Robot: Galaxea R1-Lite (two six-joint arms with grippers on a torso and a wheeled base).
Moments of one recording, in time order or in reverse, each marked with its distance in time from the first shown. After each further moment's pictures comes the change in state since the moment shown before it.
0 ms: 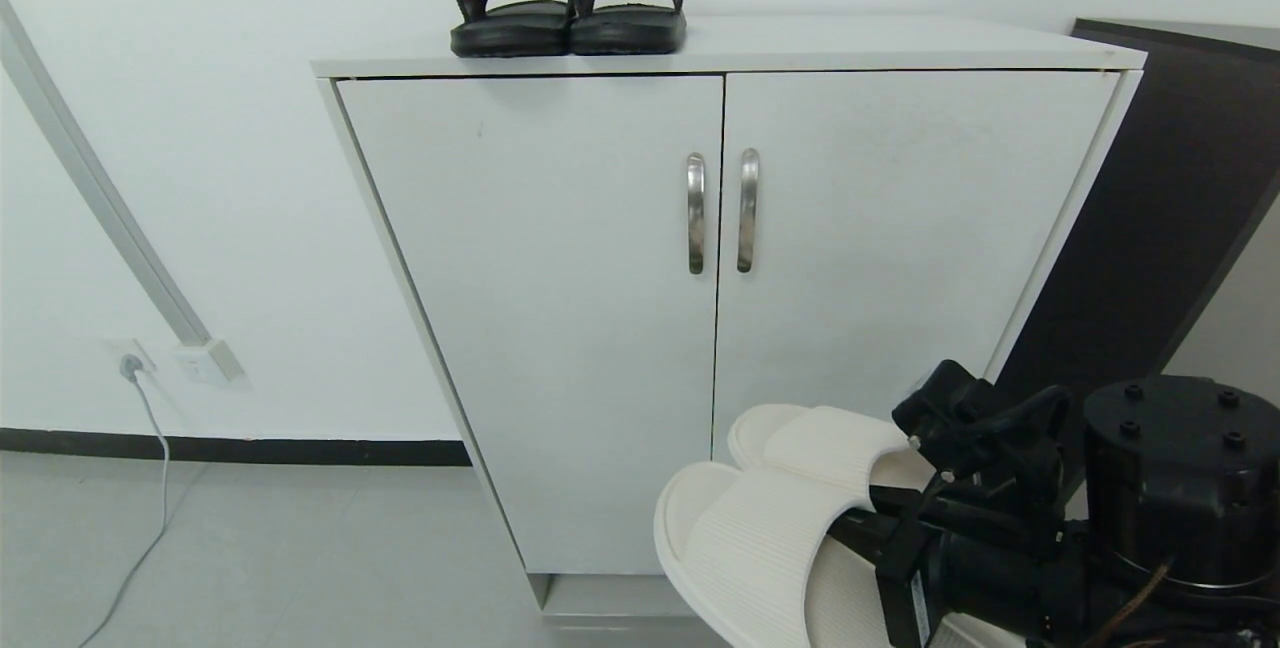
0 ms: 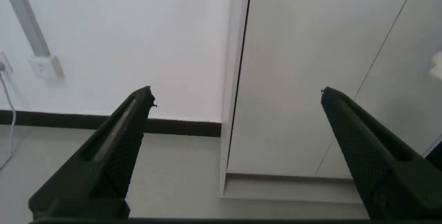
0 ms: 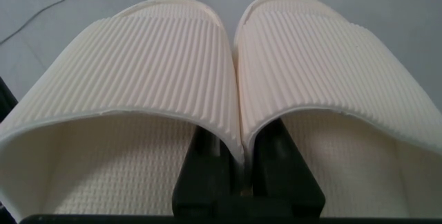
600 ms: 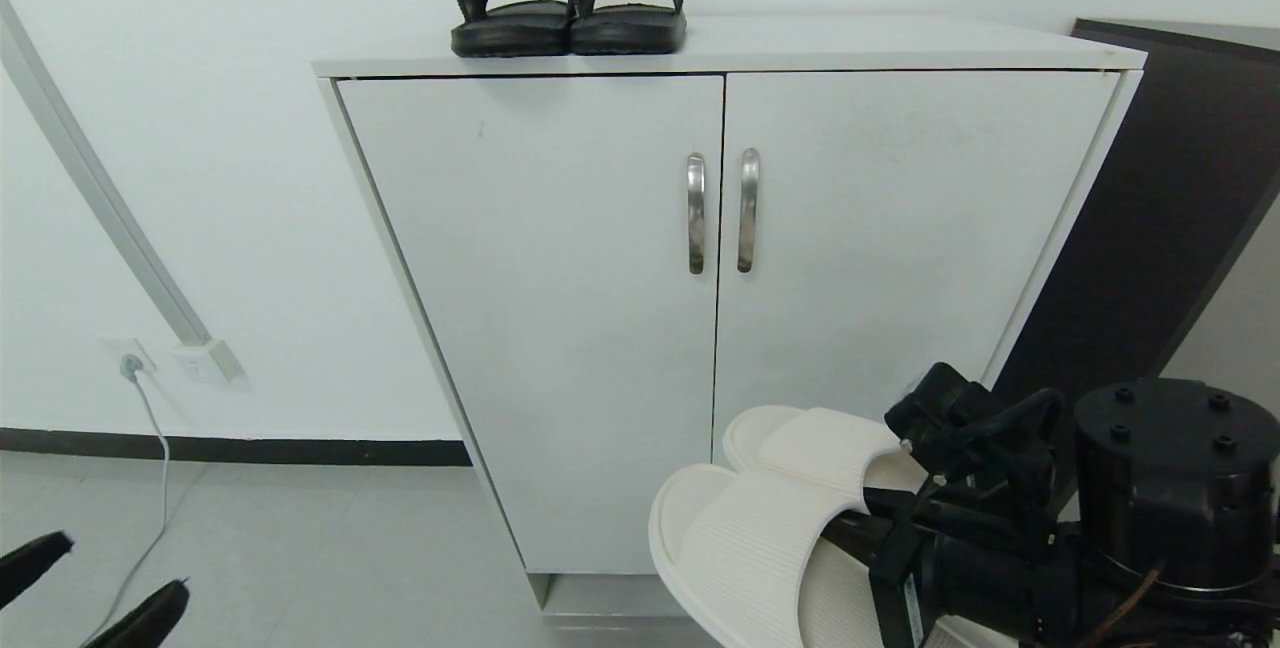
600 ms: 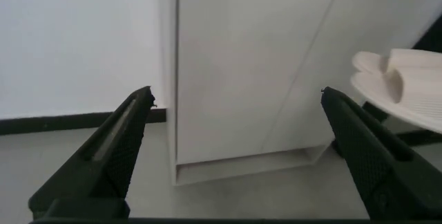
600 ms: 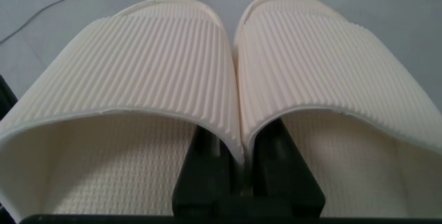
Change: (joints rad) left arm -0.016 0.524 -0.111 -0.266 -0.294 -0.036; right arm 0.007 0.009 -0.002 -0.007 -0.002 0.000
